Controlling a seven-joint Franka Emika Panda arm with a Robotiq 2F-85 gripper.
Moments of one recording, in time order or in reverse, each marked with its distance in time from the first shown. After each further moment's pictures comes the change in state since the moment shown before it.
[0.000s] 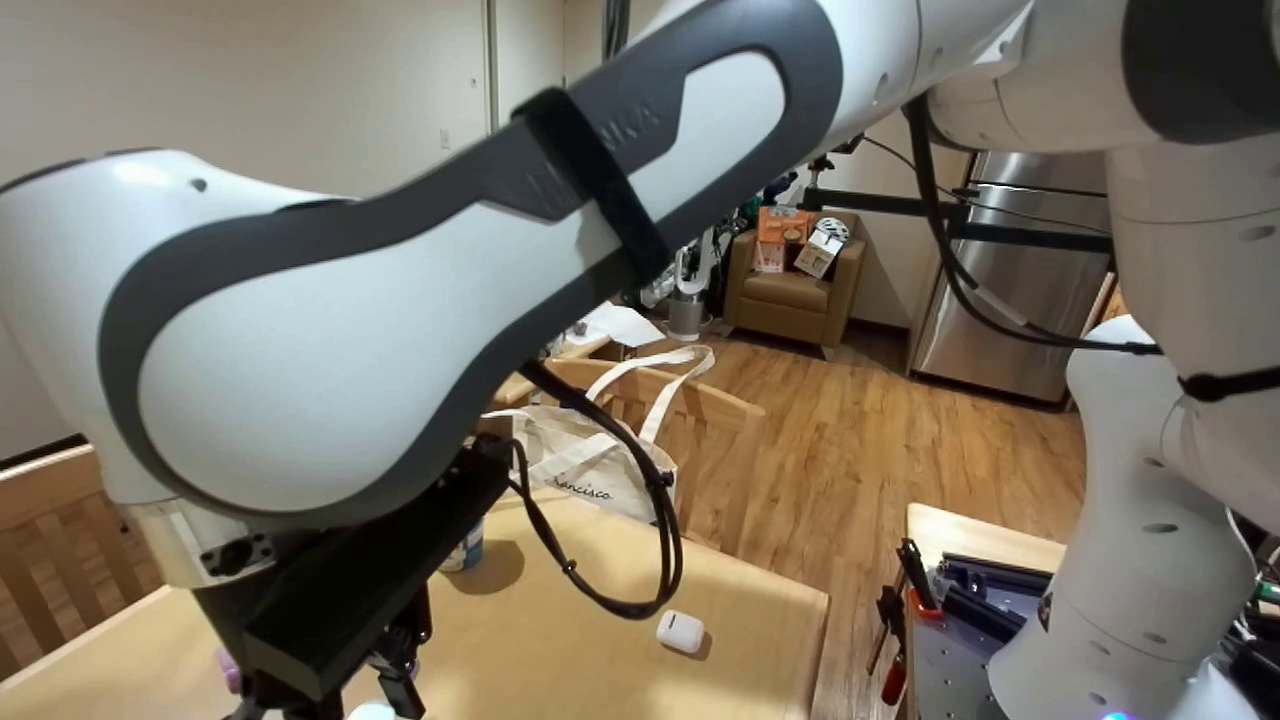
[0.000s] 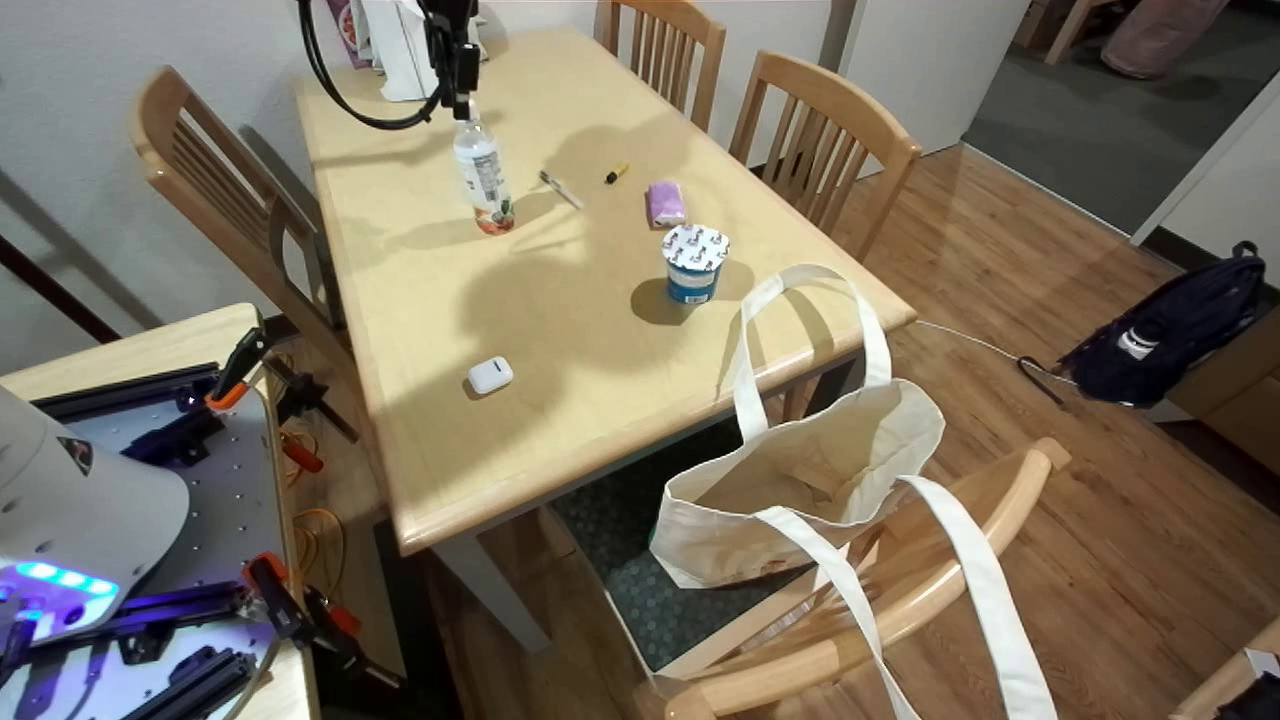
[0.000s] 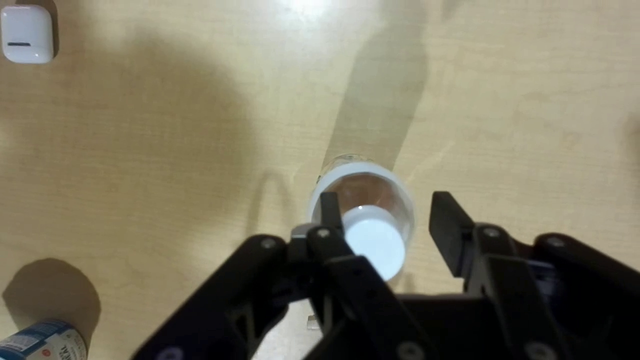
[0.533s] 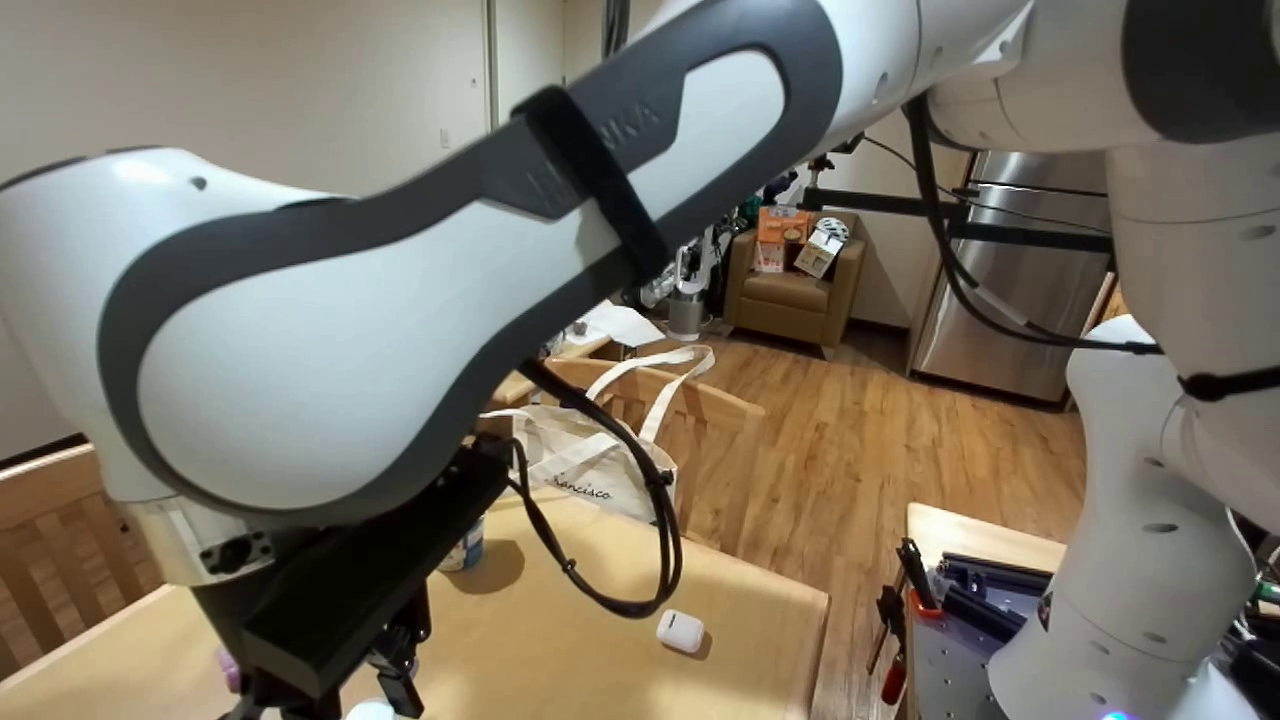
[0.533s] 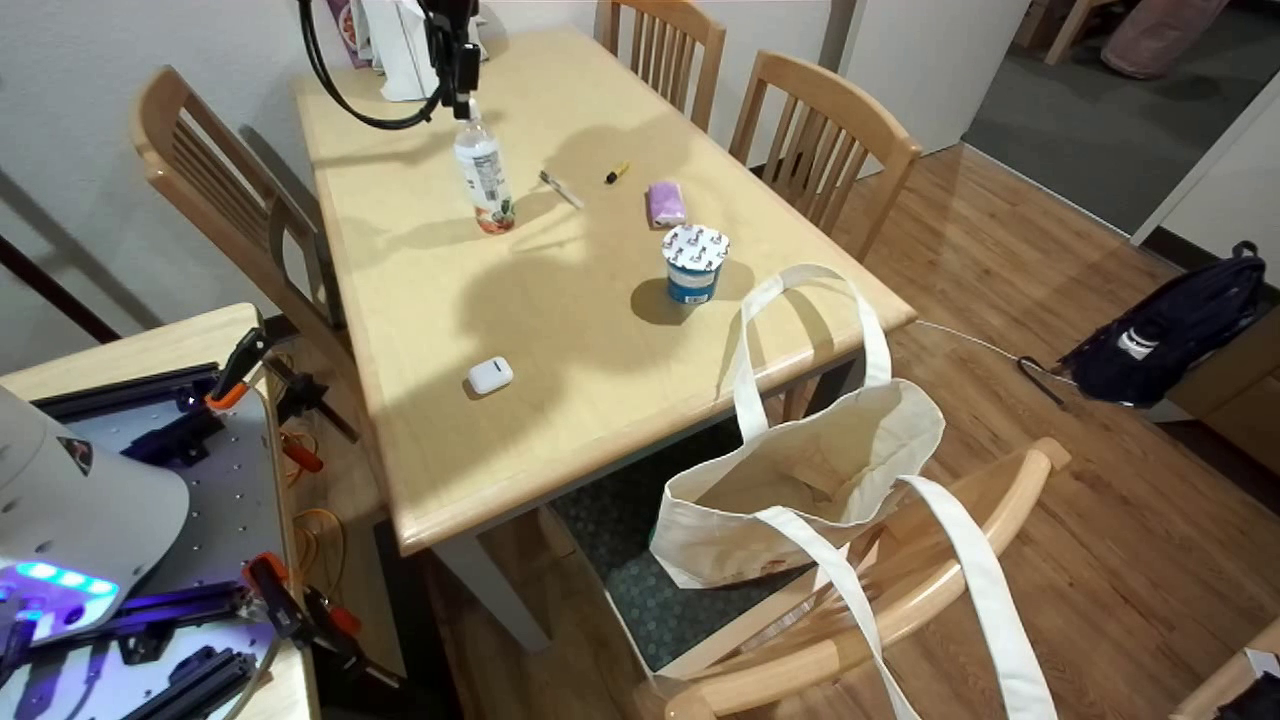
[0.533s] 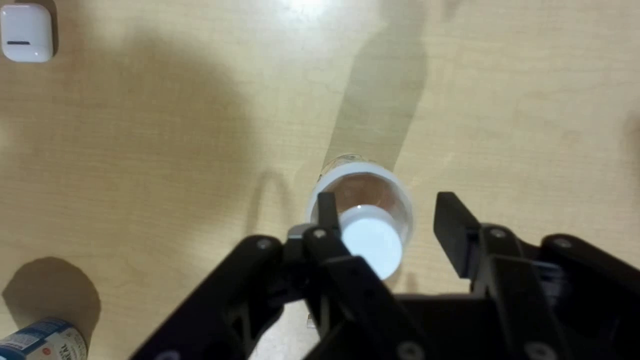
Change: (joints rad) arm 0.000 0.000 -0.001 0.001 0.000 0.002 -0.001
